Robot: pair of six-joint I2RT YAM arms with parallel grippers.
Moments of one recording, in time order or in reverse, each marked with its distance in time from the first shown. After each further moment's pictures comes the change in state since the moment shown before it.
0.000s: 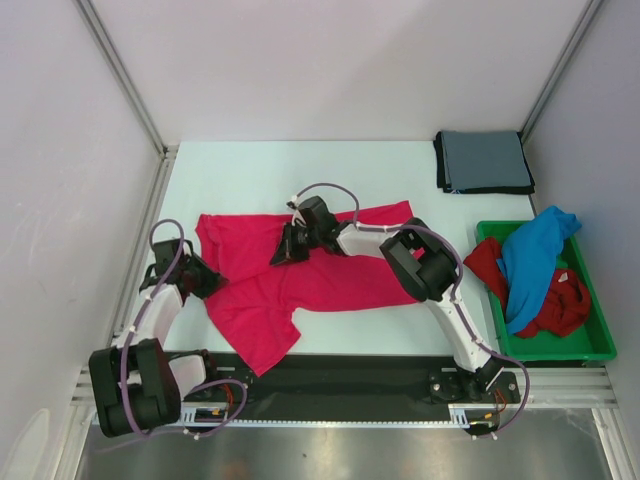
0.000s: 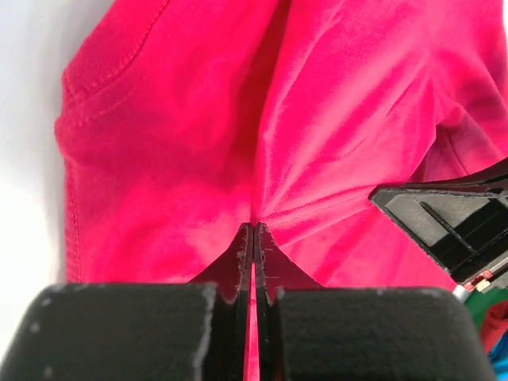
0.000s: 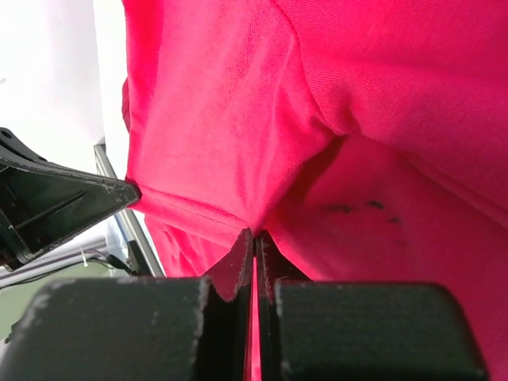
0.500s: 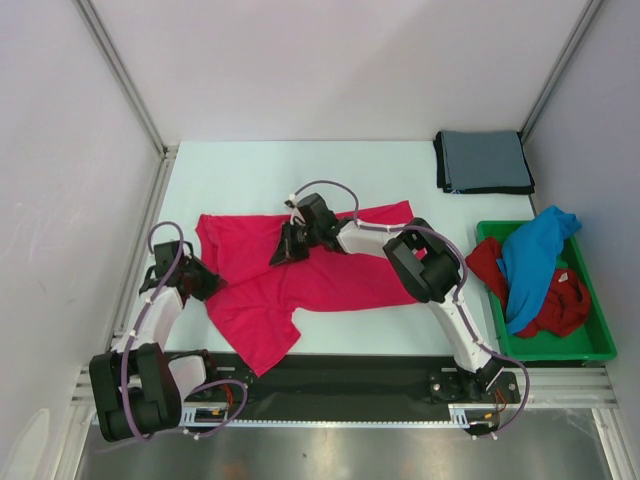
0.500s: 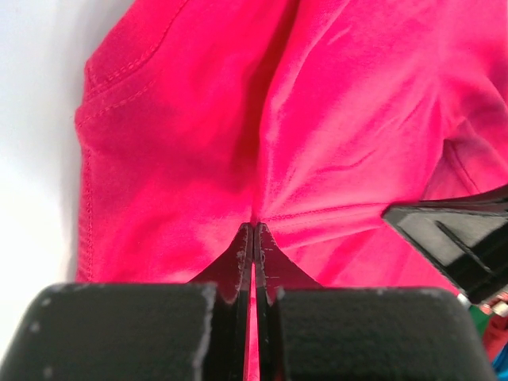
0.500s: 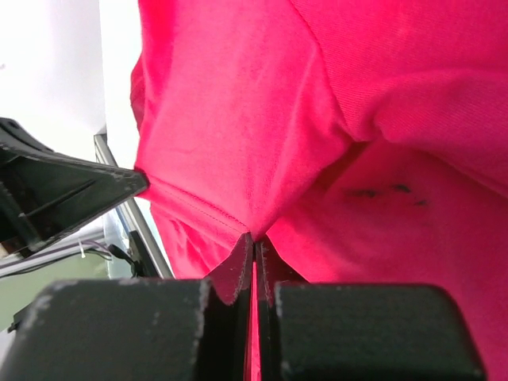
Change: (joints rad) left arm 0.000 -0.039 -0.014 -0.018 -0.031 -0.018; right arm -0.002 -0.026 0.014 -0.069 -0.021 -0.034
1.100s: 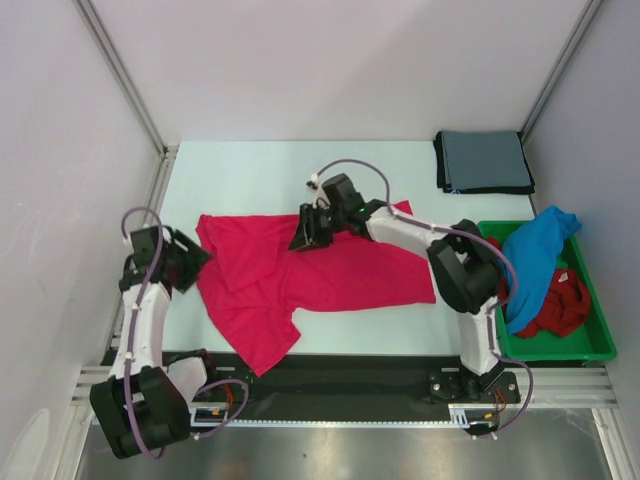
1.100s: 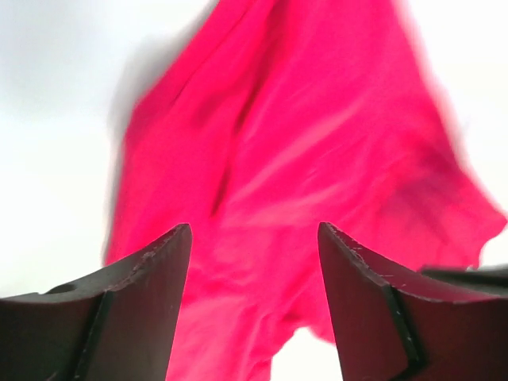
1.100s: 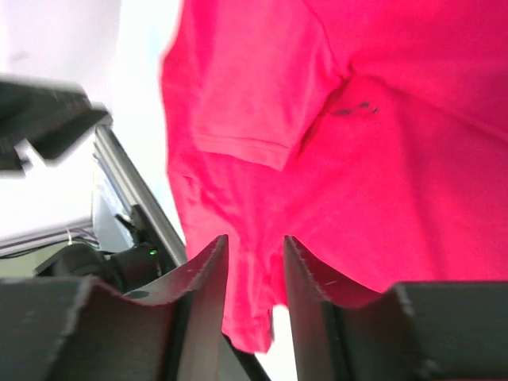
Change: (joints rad) left arm 0.075 -0.111 0.131 -0.192 -0.051 0.023; right arm -0.065 -0.249 -0.113 -0.195 0.023 -0.135
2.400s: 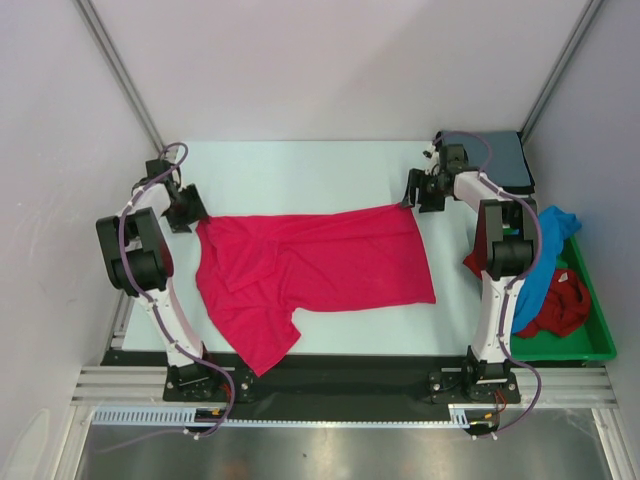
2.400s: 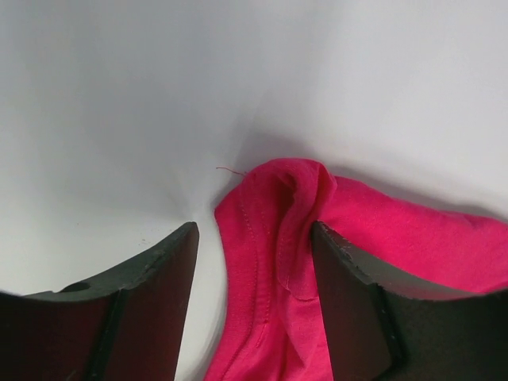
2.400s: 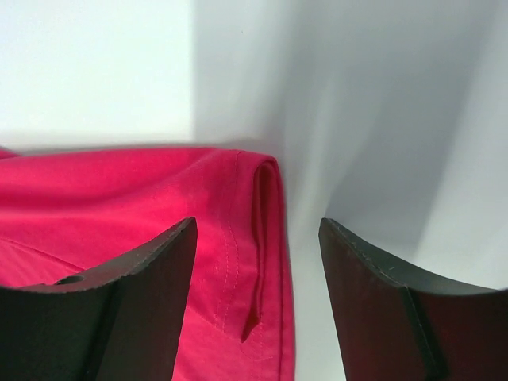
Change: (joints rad) left arm -0.026 1.061 0.856 -0.001 -0.050 0.494; right arm -0.660 0.106 0.130 -0.279 0.190 -0.502
